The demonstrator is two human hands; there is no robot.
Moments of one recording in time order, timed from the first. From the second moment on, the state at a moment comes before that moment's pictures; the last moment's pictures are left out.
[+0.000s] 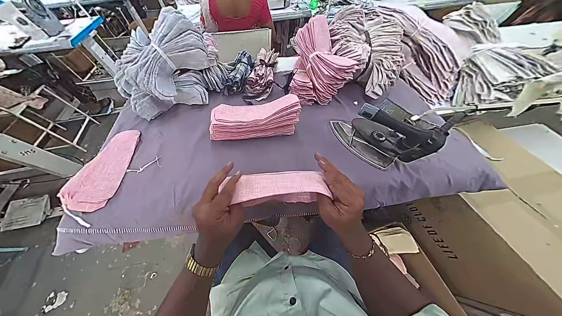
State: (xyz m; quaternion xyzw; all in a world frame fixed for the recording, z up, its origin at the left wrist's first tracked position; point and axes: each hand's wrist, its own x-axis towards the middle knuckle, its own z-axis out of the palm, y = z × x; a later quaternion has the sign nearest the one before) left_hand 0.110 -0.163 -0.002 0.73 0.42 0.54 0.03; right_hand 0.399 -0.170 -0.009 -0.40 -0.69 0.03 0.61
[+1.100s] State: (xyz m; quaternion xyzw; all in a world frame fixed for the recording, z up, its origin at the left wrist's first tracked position) left_hand 0.118 -0.122 -0.021 0.83 0.49 0.27 0.01; right_hand 0.414 -0.128 -0.023 -0.53 -0.77 0.11 0.33
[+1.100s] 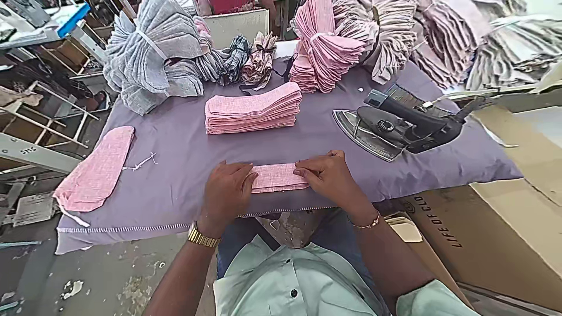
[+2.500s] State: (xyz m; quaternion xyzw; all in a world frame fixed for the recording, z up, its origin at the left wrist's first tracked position) left_hand 0.108 -0.071 0.000 0.78 0.58 0.15 0.17; right_hand 0.417 -0.094 -0.019 -0.54 -0.76 0.22 0.28
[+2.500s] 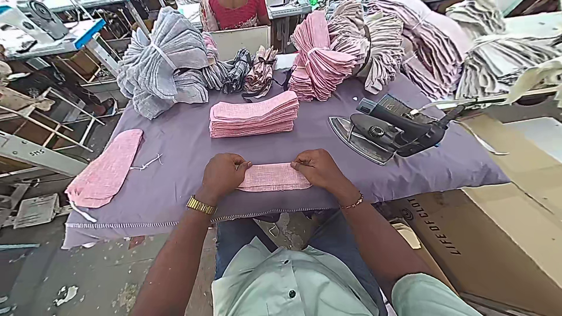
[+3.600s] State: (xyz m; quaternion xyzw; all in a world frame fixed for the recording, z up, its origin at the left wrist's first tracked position) left_hand 0.052 -0.109 -0.027 0.86 0.36 0.32 0.18; right_hand 0.450 -0.149 -0.050 -0.43 -0.79 0.04 0.43
